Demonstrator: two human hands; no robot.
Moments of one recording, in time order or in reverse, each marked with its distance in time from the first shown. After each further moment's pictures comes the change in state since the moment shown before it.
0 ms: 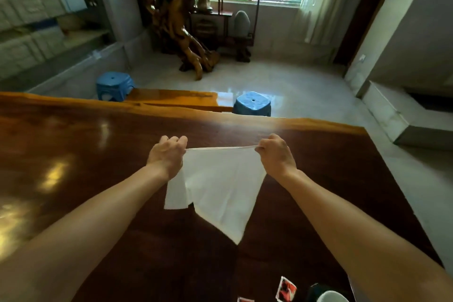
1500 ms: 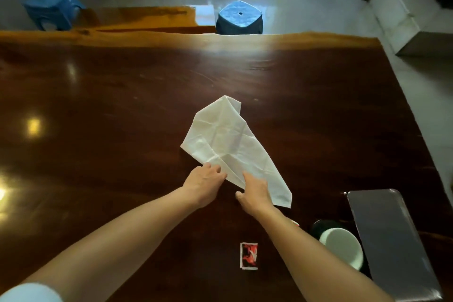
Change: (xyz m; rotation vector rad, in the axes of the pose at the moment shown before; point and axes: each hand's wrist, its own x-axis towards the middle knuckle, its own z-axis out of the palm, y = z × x) left_hand -0.065 0.081 0.204 0.042 -0.623 0.478; right_hand -0.145 0.028 0.201 0.226 -0.577 0.614
